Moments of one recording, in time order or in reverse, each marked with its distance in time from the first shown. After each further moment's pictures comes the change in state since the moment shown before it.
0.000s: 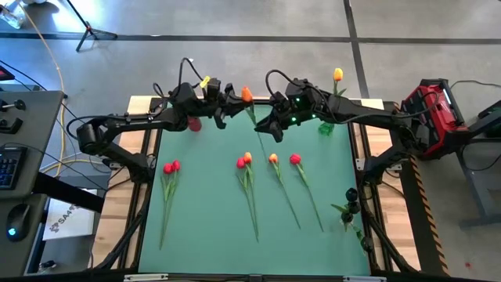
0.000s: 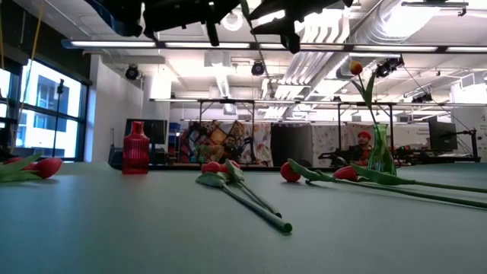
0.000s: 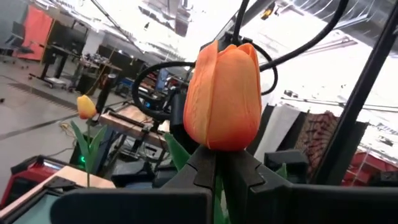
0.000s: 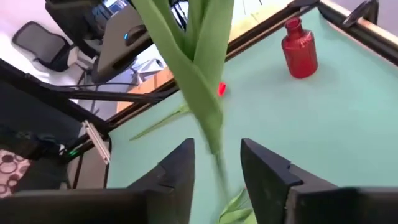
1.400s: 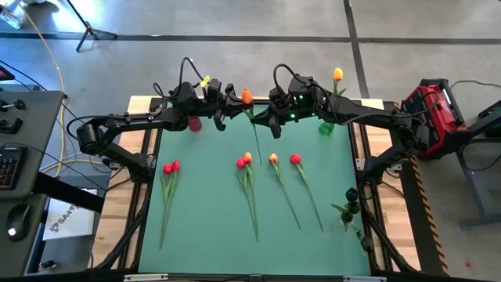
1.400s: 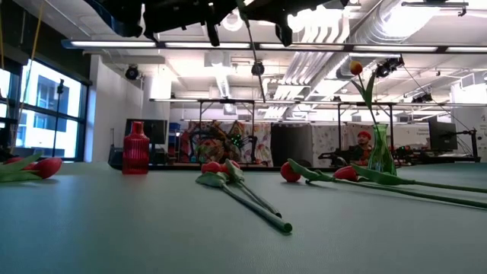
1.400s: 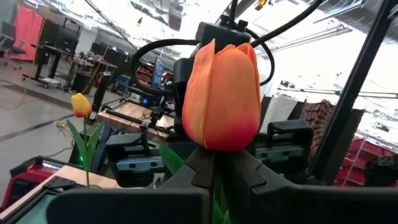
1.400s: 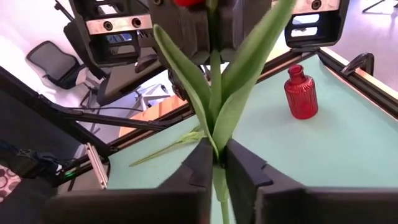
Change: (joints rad) left arm 0.003 0.001 0.000 -0.011 0.041 0.041; right arm 0.000 0.000 0.000 0.141 0.019 -0.031
